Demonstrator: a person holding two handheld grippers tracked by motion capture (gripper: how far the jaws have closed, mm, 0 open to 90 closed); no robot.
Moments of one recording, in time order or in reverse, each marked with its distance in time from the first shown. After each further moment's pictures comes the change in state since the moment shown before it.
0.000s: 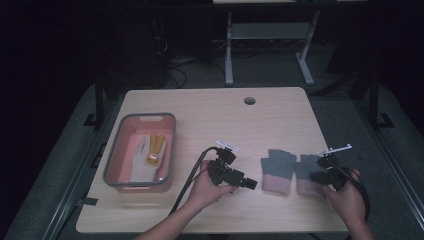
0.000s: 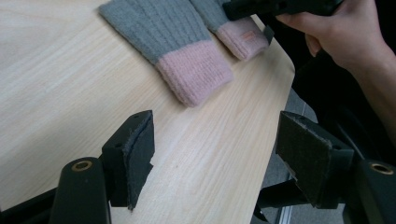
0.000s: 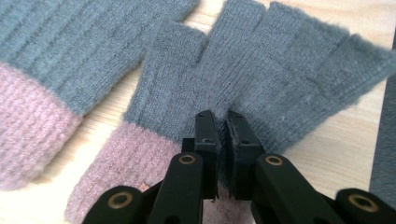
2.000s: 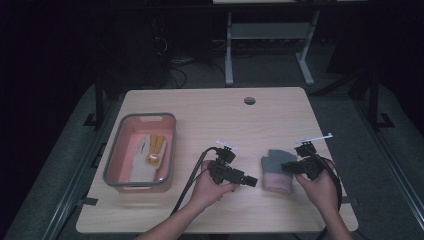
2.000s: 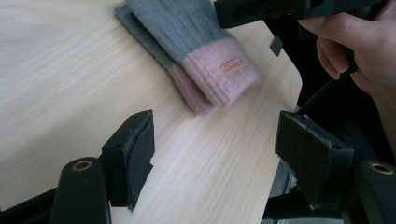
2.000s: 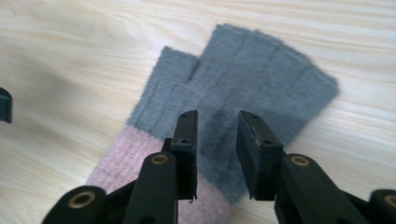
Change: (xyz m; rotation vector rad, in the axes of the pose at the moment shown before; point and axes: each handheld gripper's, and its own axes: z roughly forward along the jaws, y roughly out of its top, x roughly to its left) left arm 0.007 0.002 0.010 -0.026 0.008 -0.052; right arm 0.057 0.040 -0.007 -0.061 0.204 0.046
